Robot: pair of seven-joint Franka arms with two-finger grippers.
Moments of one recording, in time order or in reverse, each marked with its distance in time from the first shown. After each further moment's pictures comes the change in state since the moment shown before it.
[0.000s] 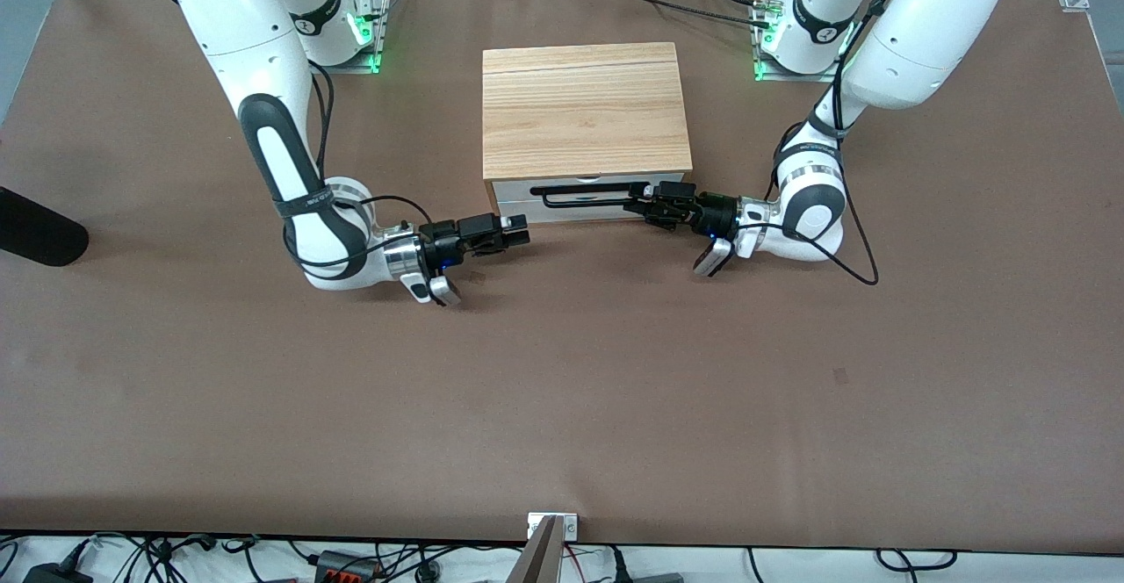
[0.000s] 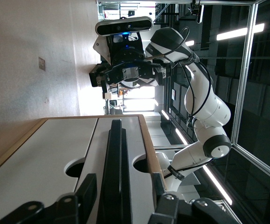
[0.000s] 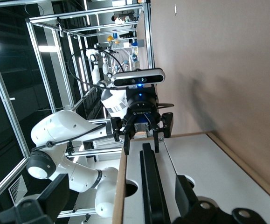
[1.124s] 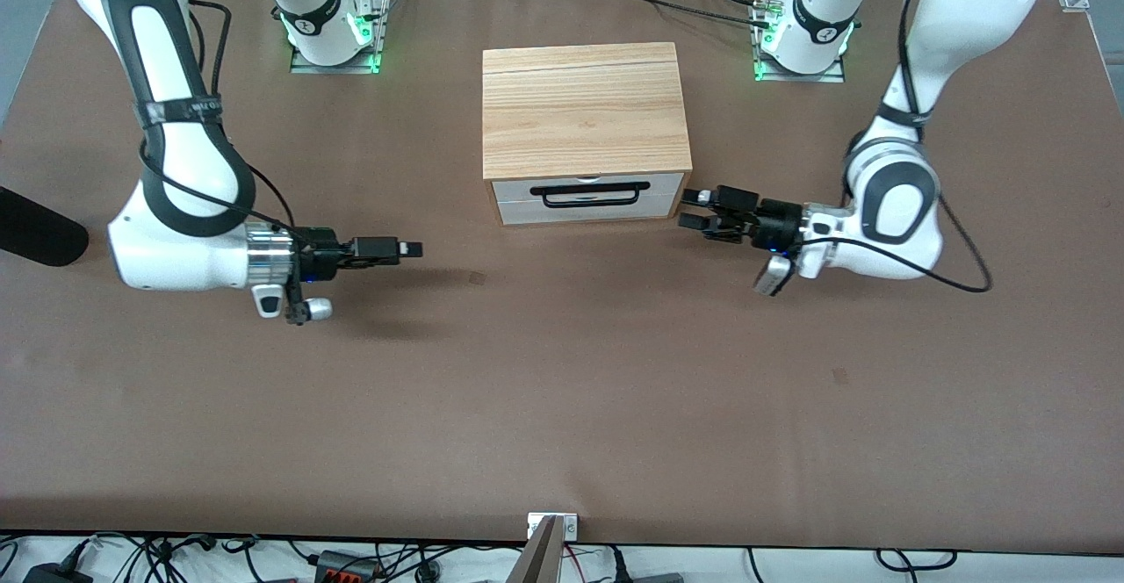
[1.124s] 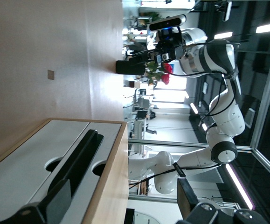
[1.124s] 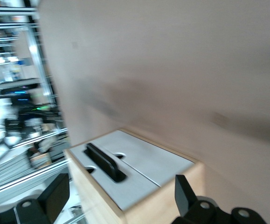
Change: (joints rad) left arm 0.004 -0.167 0.093 0.086 0.153 -0.005 -0.304; right arm -0.186 -0.247 -0.006 0.067 -0.594 0.179 0.481
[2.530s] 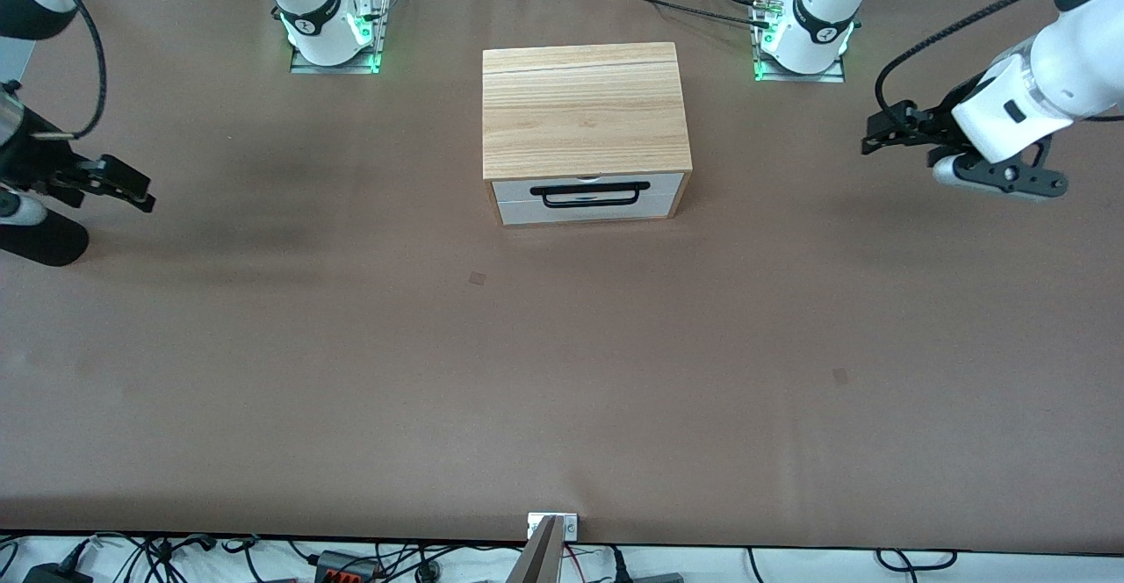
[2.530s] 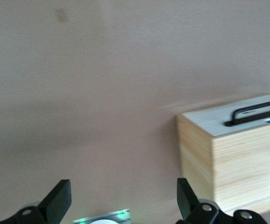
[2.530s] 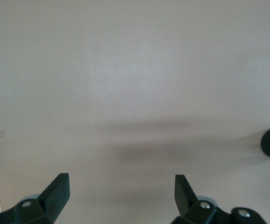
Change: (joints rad) left arm 0.039 -0.488 0.033 0.295 1.231 -0.077 -0.877; right arm -0.204 -0.456 -0.008 -0.027 -1.109 -0.021 0.360
